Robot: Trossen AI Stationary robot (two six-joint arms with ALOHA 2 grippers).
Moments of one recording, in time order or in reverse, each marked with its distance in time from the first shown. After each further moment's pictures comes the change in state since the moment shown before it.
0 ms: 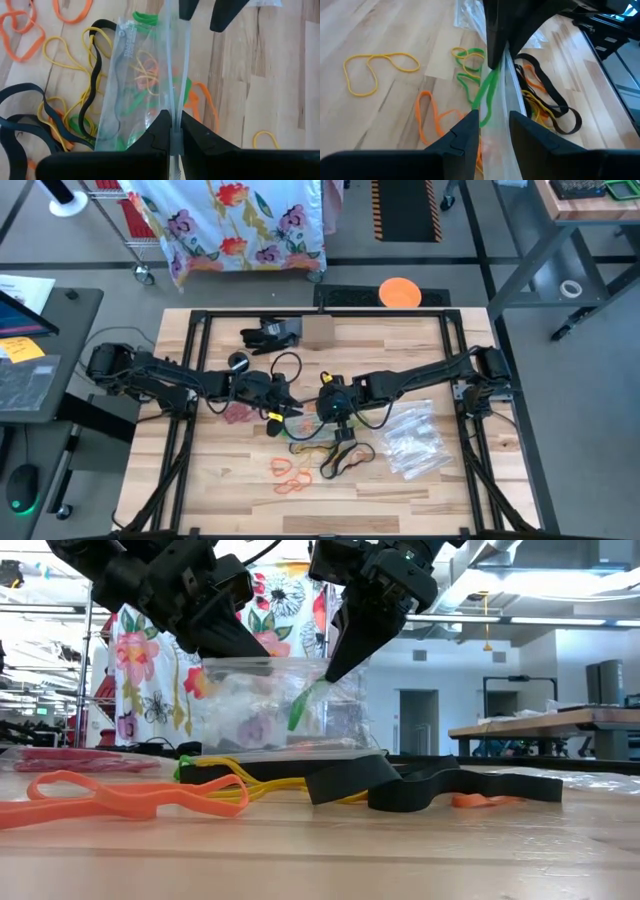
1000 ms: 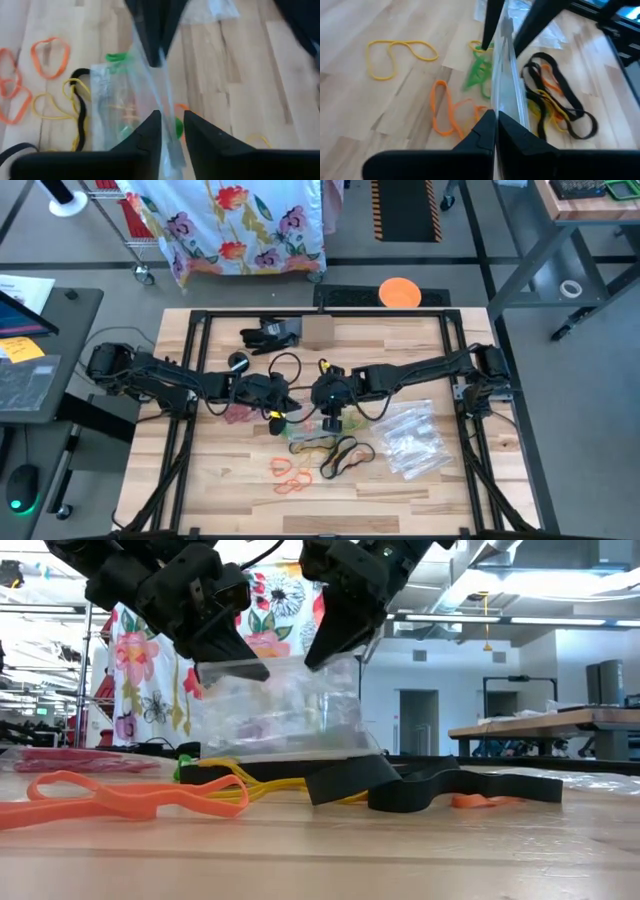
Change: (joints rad) left arm -0.017 0.000 0.000 -0.039 -0.105 -0.074; right arm -0.035 0.000 0.031 0.055 0.033 0.209
